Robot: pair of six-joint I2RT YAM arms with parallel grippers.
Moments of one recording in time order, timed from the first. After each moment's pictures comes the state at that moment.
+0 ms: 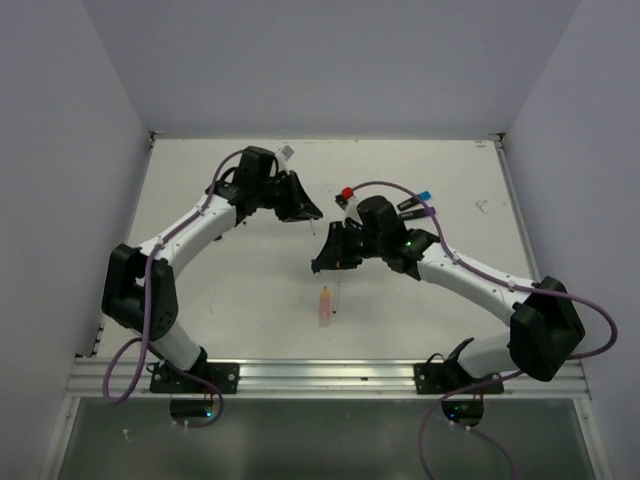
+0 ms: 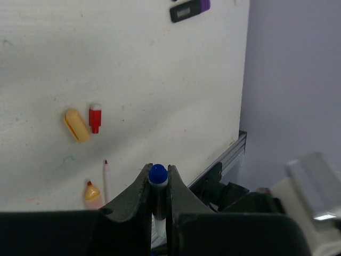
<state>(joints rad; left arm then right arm) -0.46 1.65 1.32 -0.44 0.51 -0.80 0.74 1.40 1.03 -0.27 -0.31 0.62</state>
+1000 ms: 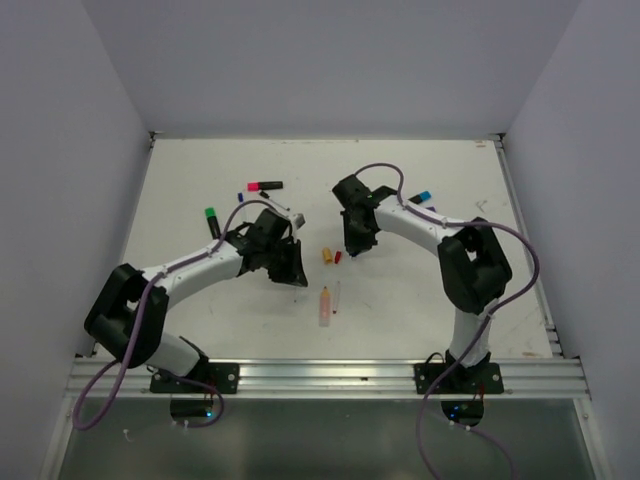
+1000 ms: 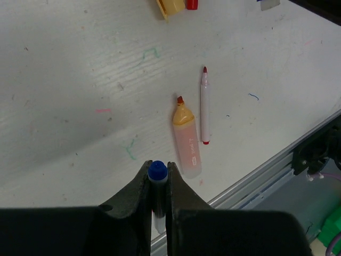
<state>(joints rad) -0.63 1.46 0.87 -0.44 0.31 -0.57 0.63 1.87 1.39 -0.76 0.12 0.57</state>
